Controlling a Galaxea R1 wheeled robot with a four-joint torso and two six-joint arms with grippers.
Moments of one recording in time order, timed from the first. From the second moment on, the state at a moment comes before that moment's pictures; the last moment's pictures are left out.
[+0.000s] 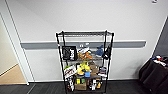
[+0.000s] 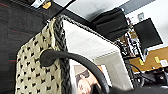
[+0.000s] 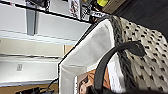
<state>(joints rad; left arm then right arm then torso) 0.96 2.11 -1.18 -0.54 0.06 0.21 -1.12 2.15 -1.12 0.28 0.25 0.22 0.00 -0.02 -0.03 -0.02</state>
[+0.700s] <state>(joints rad) 0.99 2.11 -1.18 -0.52 0.01 0.21 -1.16 2.17 -1.12 0.26 0.26 0.22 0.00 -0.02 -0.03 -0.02</state>
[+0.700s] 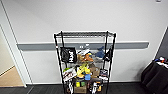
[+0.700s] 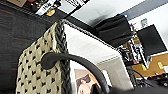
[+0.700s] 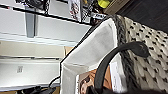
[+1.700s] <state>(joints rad) 0.99 2.13 -1.18 -0.52 0.00 0.21 -1.15 2.15 -1.12 0.25 0.27 0.22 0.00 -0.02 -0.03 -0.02</state>
